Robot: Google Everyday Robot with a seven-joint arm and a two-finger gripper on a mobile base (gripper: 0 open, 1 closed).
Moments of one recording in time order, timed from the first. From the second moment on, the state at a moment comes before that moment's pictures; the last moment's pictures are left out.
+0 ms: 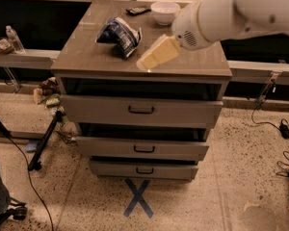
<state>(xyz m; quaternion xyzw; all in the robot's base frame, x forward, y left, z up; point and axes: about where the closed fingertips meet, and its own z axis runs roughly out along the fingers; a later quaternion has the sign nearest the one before) 0.608 -0.040 0.975 -0.48 0.74 0.11 0.47</state>
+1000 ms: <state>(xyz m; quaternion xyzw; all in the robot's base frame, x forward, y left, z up) 0.768 0.023 0.907 -0.39 0.76 0.05 0.52</state>
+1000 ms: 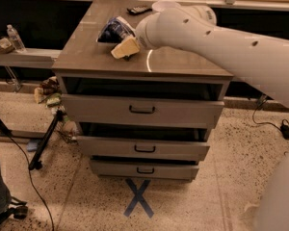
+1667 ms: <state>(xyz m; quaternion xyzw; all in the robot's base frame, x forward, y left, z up) 0.832 0.066 0.878 -0.37 0.76 0.08 0.53</state>
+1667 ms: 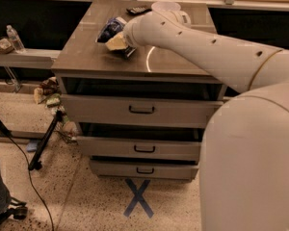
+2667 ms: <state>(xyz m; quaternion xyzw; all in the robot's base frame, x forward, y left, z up) 0.854 0.060 0.885 -0.34 0.73 0.13 0.58</state>
